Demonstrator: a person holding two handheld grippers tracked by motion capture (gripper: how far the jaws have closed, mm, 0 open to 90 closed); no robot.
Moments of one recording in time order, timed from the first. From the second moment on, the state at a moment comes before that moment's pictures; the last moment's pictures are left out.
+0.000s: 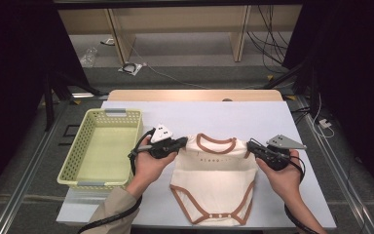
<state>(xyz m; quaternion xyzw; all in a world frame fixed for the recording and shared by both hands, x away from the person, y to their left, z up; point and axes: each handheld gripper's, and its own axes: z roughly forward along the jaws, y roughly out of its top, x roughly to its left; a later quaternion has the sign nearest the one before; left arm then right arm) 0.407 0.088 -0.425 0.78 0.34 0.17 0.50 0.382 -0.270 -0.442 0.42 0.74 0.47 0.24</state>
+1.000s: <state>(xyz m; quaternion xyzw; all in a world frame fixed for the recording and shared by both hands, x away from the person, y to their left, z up) 0.401 0.089 -0.431 0.78 0.33 0.17 0.49 0.372 -0.272 -0.440 0.42 0.74 0.47 0.24</state>
